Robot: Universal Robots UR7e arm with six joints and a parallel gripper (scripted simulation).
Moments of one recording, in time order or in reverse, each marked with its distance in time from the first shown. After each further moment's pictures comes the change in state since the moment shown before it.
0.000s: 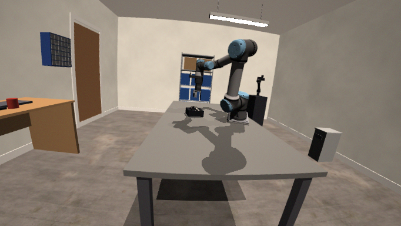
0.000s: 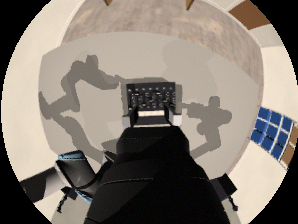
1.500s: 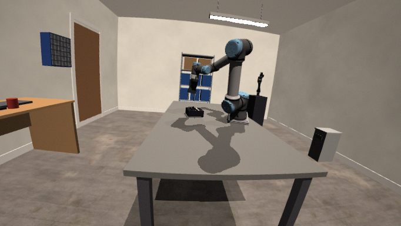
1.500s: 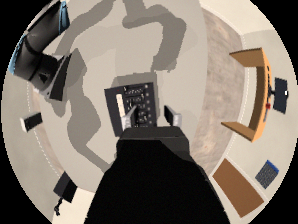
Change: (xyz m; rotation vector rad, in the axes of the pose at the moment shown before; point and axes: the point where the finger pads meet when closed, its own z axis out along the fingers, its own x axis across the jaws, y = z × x) arm -0.019 -0.039 0.029 0.062 0.090 -1.506
